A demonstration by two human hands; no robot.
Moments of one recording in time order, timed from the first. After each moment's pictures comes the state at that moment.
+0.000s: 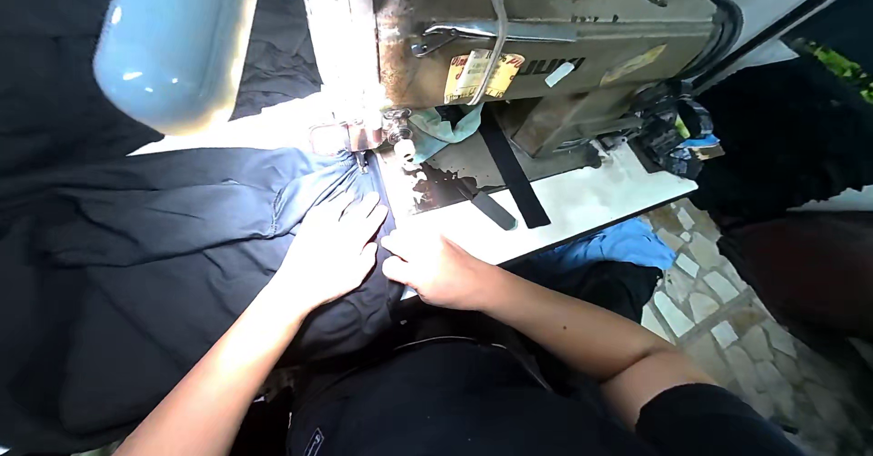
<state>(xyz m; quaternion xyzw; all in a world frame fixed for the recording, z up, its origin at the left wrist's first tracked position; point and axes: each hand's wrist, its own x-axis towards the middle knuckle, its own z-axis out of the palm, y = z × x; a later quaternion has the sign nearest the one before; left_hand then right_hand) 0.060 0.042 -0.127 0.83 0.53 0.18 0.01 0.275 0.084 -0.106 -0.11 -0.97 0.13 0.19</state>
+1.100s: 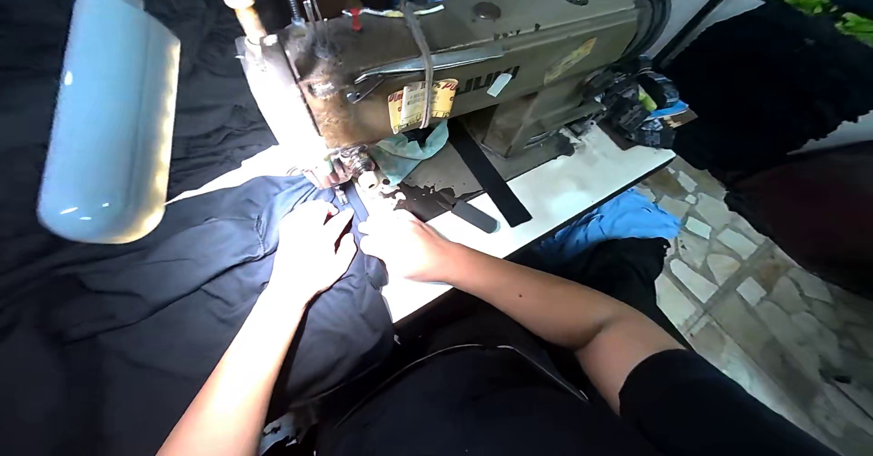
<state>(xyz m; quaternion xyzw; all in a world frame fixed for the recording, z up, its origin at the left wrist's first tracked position) 0.041 0.091 -0.134 0.81 0.54 0.22 -0.02 0.254 0.122 -0.108 -0.20 -0.96 0.15 0.15</state>
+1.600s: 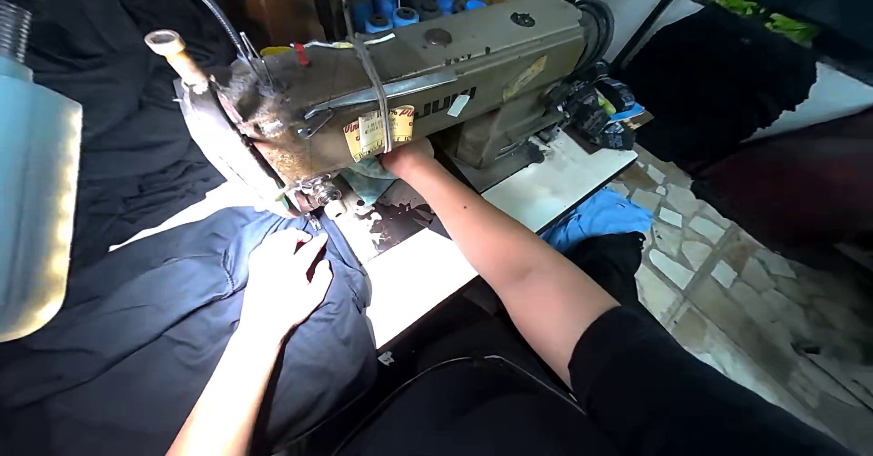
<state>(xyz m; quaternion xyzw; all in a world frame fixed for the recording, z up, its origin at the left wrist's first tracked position) 0.043 0.090 -0.134 0.79 0.56 0.24 -0.01 0.253 0.248 -0.052 -0.63 -0.74 0.20 0.11</state>
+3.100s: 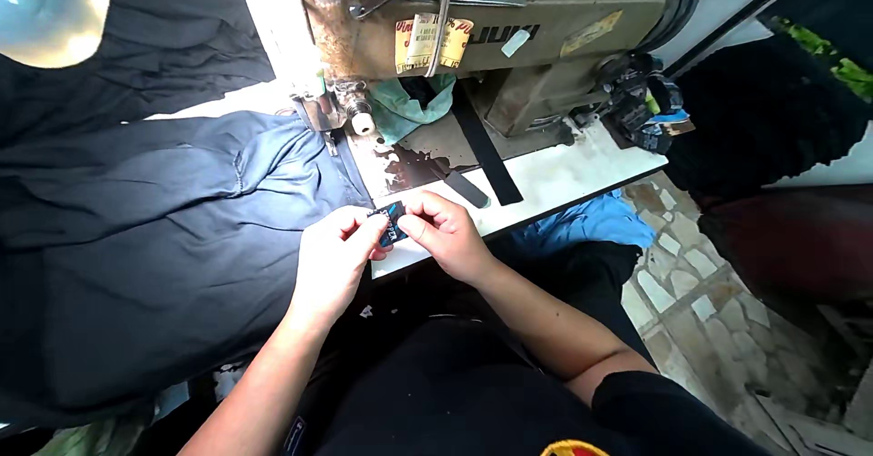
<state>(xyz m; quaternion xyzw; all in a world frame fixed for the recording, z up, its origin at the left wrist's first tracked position) 0.146 0.003 -0.078 0.46 0.54 0.56 0.42 0.304 0.063 -0.089 -0.29 -0.70 0.50 0.43</state>
